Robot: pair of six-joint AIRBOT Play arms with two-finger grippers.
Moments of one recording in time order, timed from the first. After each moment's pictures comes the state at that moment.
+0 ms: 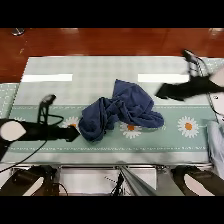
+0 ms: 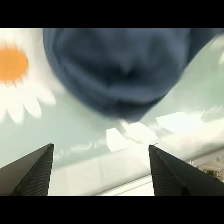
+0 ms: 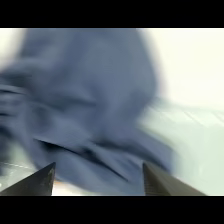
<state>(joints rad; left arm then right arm) -0.27 -0.68 0.48 1.12 -1.17 -1.64 -0.01 -1.02 0.97 -1.21 1.17 1.56</state>
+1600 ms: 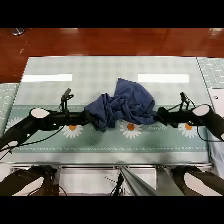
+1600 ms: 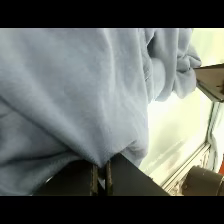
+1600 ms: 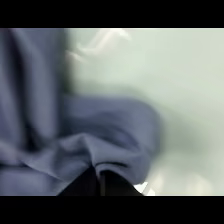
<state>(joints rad) -0.24 -1.12 0.50 0.31 -0.81 -1.04 -0.07 -1.18 0.56 -0.81 0.80 1.47</state>
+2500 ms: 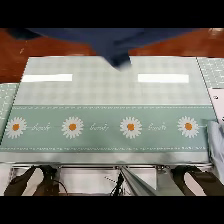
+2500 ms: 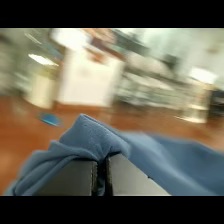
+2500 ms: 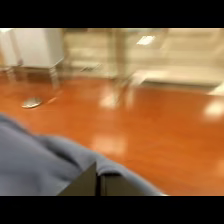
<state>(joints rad) 0.46 -0.81 1.61 0.34 -1.08 -1.16 -0.08 -0.81 1.97 -1.13 1.27 1.47</state>
